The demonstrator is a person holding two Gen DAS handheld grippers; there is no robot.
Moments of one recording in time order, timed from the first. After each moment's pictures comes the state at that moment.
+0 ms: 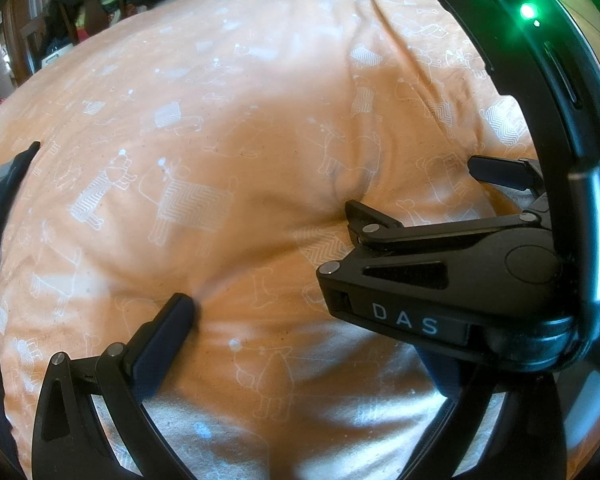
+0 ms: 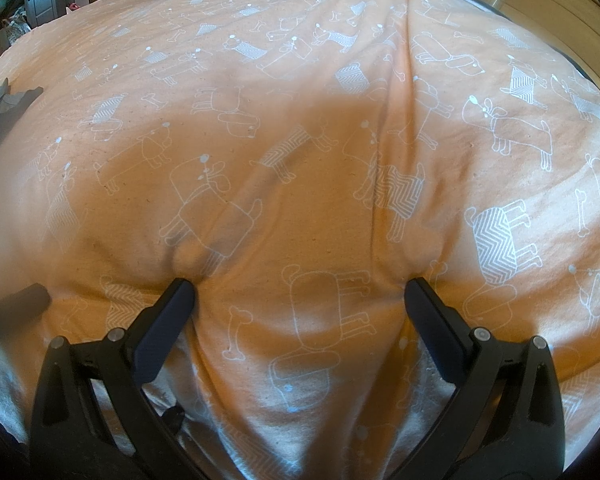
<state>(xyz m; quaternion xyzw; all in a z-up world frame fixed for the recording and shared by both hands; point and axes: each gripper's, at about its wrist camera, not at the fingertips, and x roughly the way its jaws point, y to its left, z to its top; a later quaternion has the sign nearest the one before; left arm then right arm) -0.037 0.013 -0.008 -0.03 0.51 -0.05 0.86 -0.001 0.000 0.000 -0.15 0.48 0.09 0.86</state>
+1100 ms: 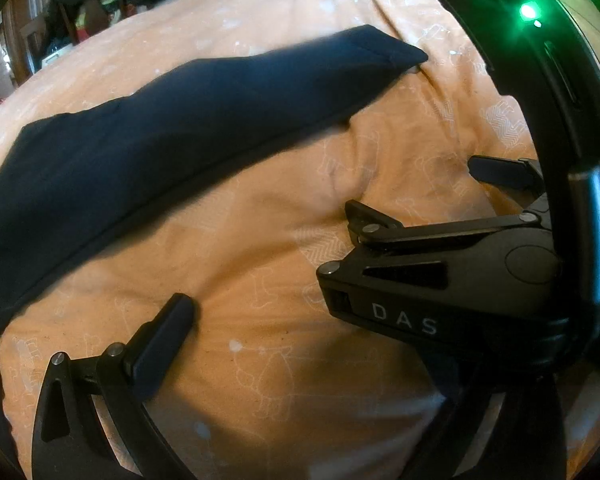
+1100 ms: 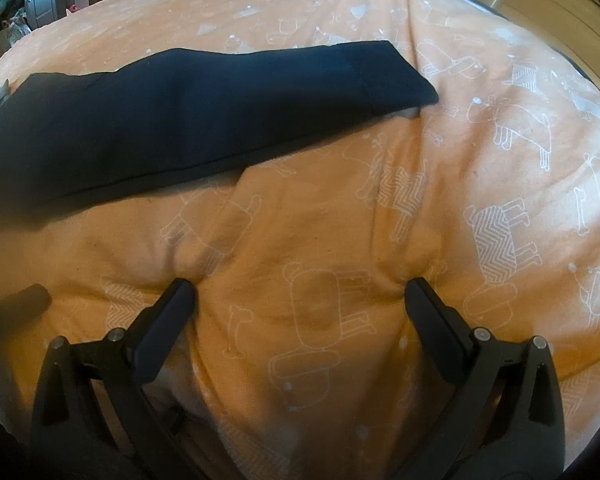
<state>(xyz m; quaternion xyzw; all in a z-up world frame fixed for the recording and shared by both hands) -0.037 0.014 -0.005 -0.02 0.51 -0.05 0.86 -0.002 -0.001 0.000 -0.15 0.48 0.09 0.86</state>
